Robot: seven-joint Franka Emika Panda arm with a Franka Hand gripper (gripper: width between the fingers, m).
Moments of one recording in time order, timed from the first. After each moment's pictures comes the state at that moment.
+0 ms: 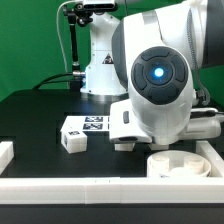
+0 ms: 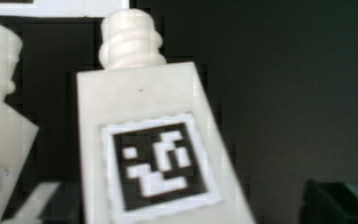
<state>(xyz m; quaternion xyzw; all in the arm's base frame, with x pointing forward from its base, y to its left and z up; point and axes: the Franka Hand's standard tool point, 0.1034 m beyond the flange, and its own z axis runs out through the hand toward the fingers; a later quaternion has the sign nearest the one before) 0.486 0.084 0.006 -0.90 0.05 0.43 0.10</state>
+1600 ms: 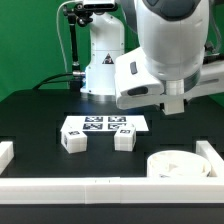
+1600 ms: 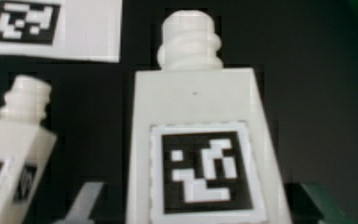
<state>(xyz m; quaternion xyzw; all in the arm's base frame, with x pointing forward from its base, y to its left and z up) 0.521 0.093 0.084 -0.94 0.02 0.33 0.11</state>
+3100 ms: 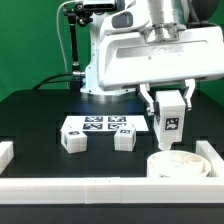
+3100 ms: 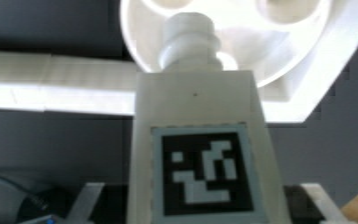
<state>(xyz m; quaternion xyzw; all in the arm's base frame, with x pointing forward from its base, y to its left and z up) 0.627 0.053 0.114 -0.96 -0.05 -0.26 0.03</state>
